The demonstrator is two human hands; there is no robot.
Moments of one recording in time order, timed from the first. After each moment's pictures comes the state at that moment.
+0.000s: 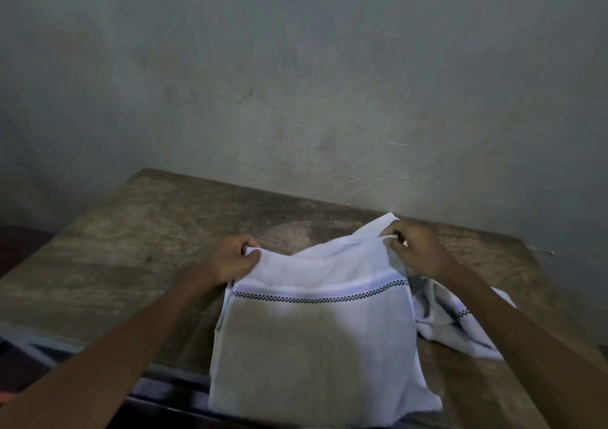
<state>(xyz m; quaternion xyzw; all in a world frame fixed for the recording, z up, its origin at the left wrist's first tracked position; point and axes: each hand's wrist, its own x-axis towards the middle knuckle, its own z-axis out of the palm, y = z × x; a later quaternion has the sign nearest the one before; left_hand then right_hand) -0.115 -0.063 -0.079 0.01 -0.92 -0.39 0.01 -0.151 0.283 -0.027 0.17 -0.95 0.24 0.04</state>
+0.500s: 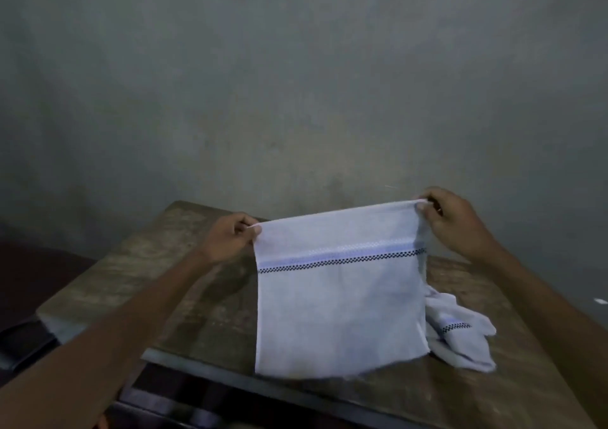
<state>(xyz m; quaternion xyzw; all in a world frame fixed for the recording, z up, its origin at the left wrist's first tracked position) -0.079 -0.097 0.020 -0.05 -0.87 -0.46 0.15 -0.101 0.282 0.110 0.19 -0.93 0.25 0.19</state>
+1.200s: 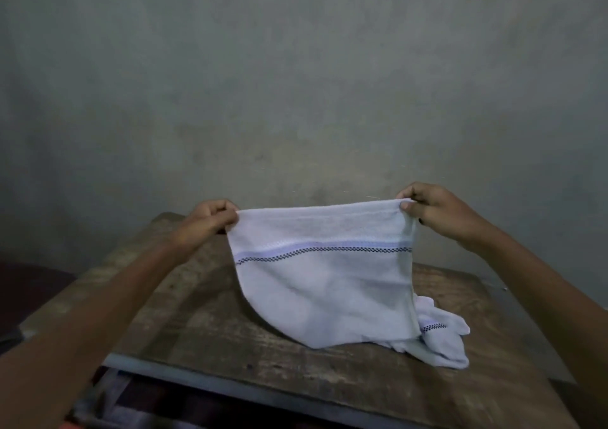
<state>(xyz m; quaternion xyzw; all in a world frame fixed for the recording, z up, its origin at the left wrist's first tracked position) -0.054 -0.101 0.080 -0.08 -0.76 -0.63 0.10 -0.066 0.276 0.171 0.18 -0.91 0.36 0.09</state>
